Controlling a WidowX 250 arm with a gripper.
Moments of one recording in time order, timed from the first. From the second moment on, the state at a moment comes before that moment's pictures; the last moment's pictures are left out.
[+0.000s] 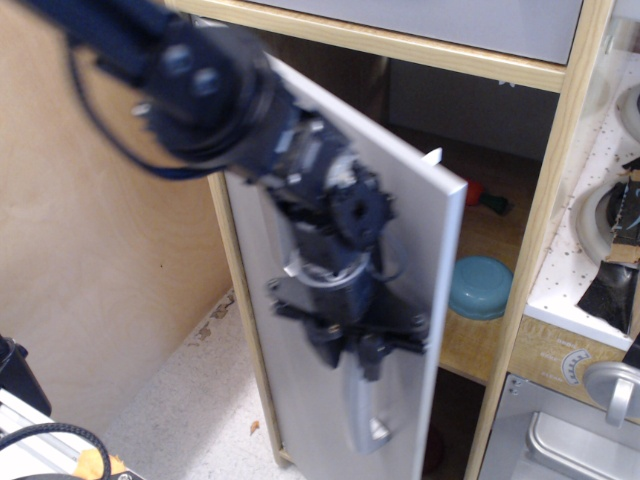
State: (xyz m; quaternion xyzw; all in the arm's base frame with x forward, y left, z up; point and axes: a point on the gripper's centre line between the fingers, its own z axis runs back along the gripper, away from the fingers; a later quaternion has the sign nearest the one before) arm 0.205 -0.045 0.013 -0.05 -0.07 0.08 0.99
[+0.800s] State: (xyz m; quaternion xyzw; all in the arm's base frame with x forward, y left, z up) arm 0.173 -0.097 0.011 -0.07 -0.05 0.06 0.99
